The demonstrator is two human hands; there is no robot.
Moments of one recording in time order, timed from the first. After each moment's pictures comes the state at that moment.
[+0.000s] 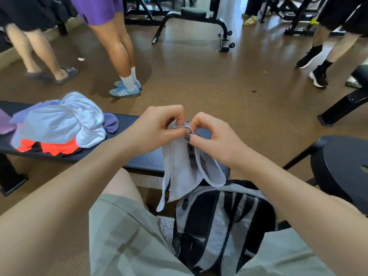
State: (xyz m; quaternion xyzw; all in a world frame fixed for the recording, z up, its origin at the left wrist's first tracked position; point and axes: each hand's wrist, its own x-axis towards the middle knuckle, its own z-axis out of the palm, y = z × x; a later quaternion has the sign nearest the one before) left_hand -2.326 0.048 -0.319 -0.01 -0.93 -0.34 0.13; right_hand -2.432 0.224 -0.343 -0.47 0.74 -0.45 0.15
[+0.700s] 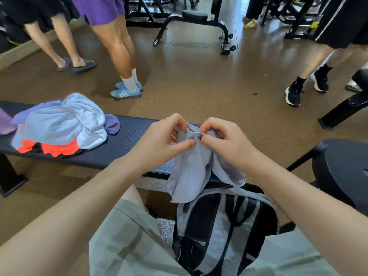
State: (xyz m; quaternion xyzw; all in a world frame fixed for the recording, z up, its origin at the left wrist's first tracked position) left_hand -2.321 0.061 -0.349 0.06 -0.92 -0.35 0.17; right_hand -2.444 0.232 -0.352 -0.45 0.73 -0.49 0.15
